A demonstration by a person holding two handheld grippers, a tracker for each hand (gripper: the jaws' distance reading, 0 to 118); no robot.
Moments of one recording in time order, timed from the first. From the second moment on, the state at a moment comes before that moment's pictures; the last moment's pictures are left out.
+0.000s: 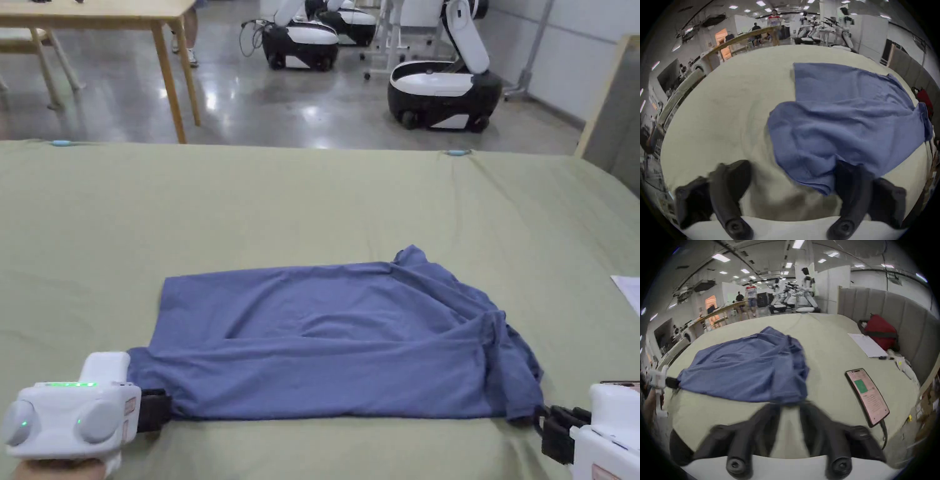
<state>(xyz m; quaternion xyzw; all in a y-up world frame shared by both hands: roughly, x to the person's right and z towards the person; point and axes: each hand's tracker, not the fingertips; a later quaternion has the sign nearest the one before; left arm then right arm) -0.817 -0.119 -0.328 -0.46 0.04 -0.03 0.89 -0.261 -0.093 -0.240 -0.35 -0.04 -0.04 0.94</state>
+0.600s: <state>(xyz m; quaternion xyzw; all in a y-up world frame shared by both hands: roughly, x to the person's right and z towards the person) -0.788 -0.046 -0.289 -0.41 0.00 -0.05 0.91 -0.237 -0.075 -0.294 -0.39 0.05 -0.12 0.91</state>
